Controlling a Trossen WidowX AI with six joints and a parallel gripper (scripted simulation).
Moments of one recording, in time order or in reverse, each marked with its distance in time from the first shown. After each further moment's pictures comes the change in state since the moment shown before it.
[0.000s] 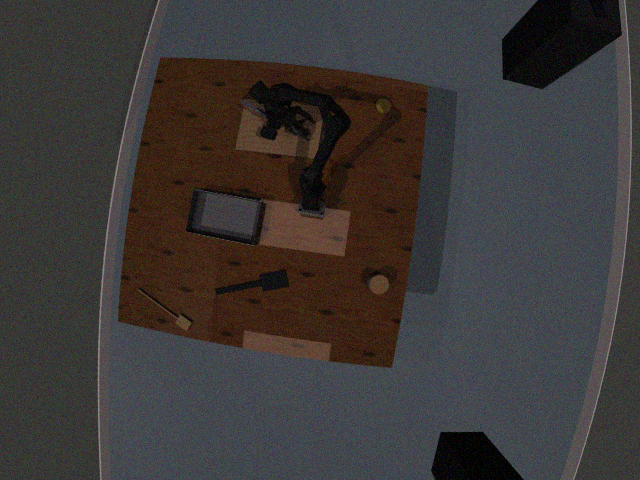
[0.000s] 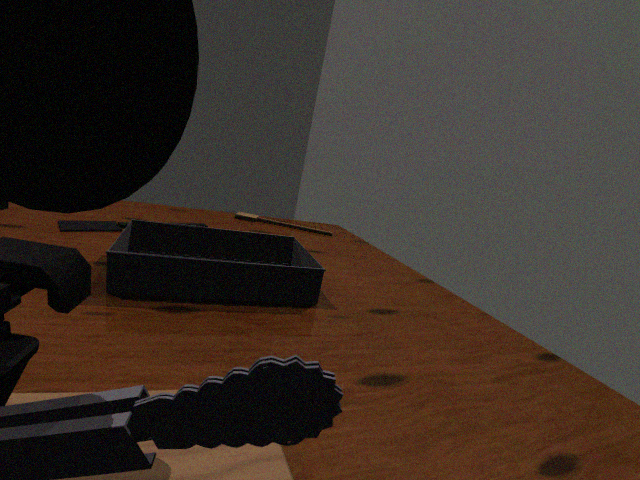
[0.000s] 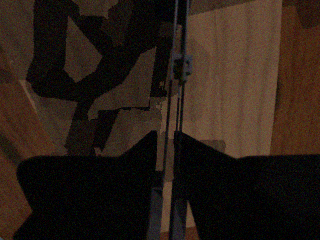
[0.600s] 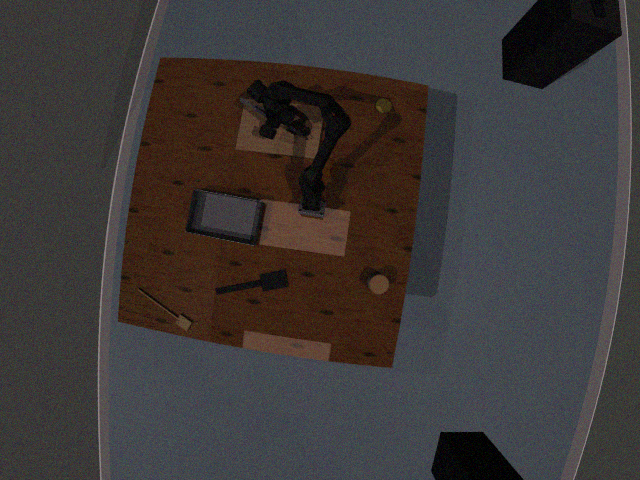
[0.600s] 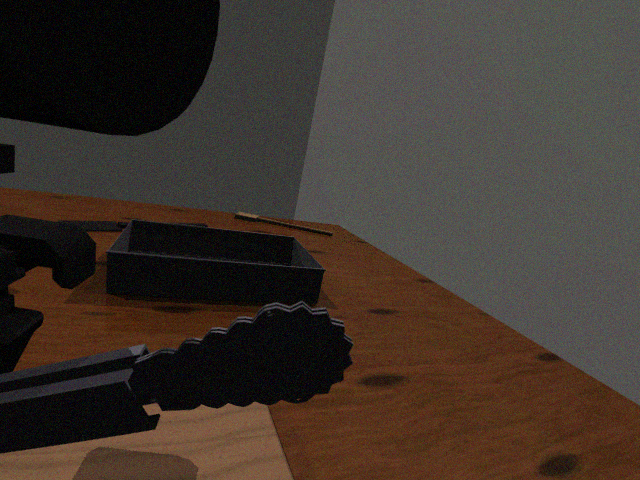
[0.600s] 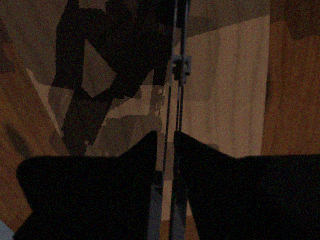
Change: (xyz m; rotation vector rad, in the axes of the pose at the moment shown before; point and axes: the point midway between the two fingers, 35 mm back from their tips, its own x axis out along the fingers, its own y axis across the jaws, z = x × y) arm -0.013 -0.002 -0.002 0.001 0.009 0.001
